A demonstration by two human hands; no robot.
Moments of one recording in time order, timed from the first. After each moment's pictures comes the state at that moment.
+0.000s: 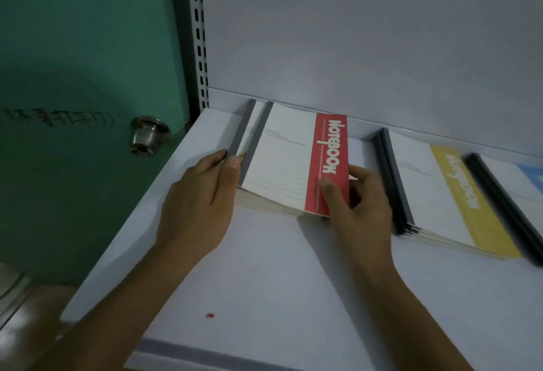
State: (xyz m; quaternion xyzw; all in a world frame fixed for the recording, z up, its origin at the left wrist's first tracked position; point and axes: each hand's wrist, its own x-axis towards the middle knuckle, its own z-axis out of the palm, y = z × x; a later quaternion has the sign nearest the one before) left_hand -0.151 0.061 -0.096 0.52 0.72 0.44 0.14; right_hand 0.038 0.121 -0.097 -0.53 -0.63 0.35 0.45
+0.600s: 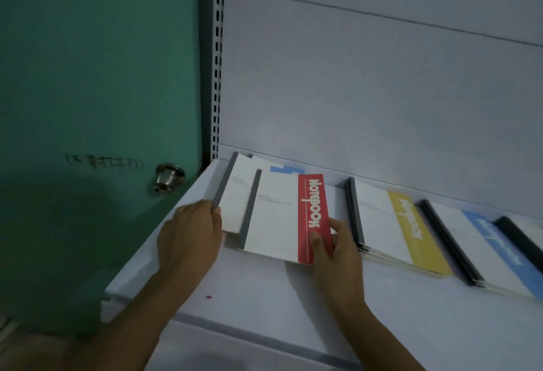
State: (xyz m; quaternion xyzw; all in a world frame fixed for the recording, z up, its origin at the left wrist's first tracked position) left_hand -0.139 0.026 -0.084 0.48 0.83 0.29 -0.06; right_hand 0.065 0.082 -0.092 -0.52 -0.66 0.34 0.43
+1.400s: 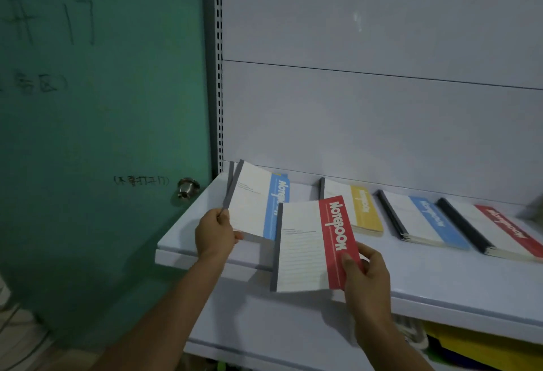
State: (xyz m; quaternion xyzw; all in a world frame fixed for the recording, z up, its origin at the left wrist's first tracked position) left_hand -0.053 -0.045 -0.057 0.30 0.73 0.59 0.16; right_hand 0.175 -0.046 -0.061 -0.52 -0.47 0.47 0.53
